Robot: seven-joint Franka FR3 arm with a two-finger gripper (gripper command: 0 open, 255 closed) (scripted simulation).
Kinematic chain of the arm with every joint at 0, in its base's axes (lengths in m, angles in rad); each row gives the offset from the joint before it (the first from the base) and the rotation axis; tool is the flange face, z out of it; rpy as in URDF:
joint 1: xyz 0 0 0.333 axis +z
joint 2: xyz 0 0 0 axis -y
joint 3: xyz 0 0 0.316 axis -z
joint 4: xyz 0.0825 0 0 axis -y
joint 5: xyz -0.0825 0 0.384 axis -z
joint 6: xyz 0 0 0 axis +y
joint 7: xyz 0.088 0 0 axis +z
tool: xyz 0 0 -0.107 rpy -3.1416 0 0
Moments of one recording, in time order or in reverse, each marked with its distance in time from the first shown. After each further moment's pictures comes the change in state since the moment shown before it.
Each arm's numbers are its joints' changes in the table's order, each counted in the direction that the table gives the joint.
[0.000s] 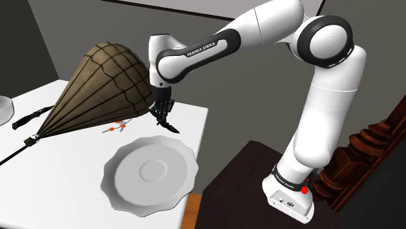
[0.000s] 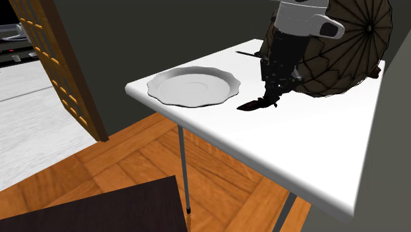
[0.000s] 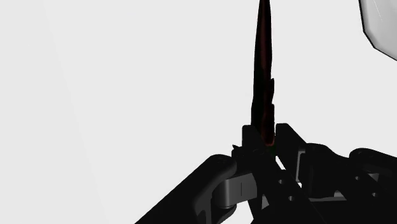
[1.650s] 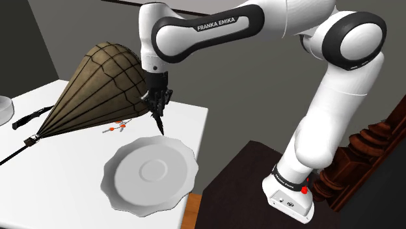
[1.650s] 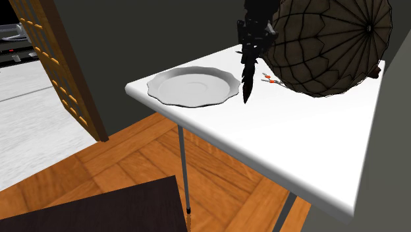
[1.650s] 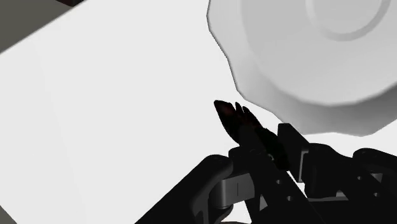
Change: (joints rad) arm 0.056 0.123 -0.059 0.069 -0.044 0.186 -0.105
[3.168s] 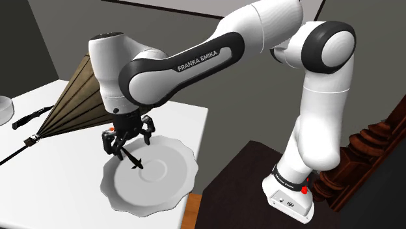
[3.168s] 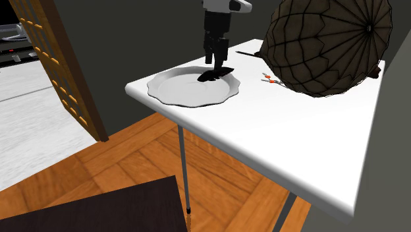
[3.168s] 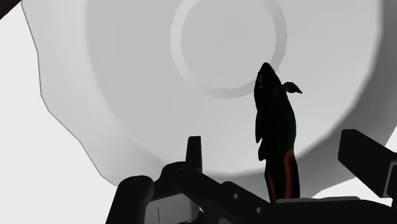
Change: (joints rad) arm 0.192 -0.229 -0.096 0.119 0.163 -0.042 -0.448
